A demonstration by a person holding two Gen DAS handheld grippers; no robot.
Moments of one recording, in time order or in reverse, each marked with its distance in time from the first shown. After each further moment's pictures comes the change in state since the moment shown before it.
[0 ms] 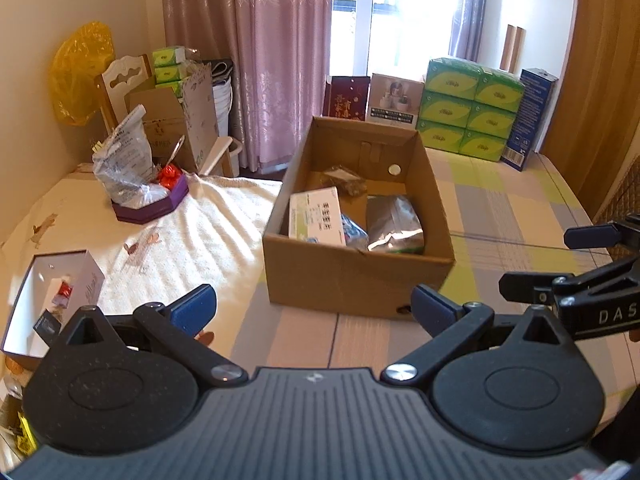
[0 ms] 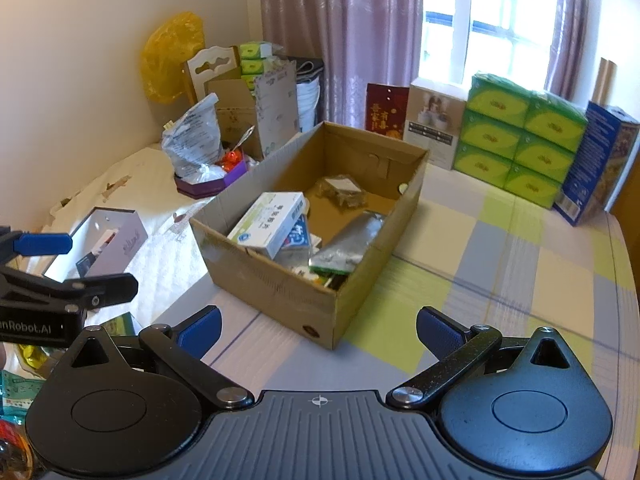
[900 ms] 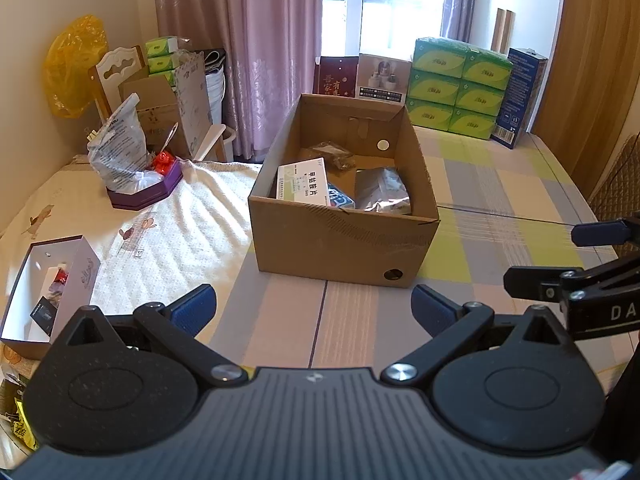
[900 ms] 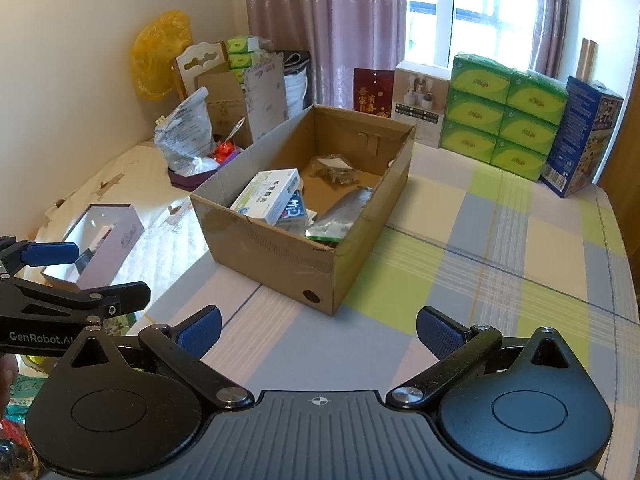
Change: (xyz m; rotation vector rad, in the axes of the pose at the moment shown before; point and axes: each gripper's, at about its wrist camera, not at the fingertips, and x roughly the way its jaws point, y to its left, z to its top) left arm -0.006 -0.011 -0.028 0.021 0.028 -0.007; right arm -0.018 0.008 -0.031 0.043 0.013 -0.026
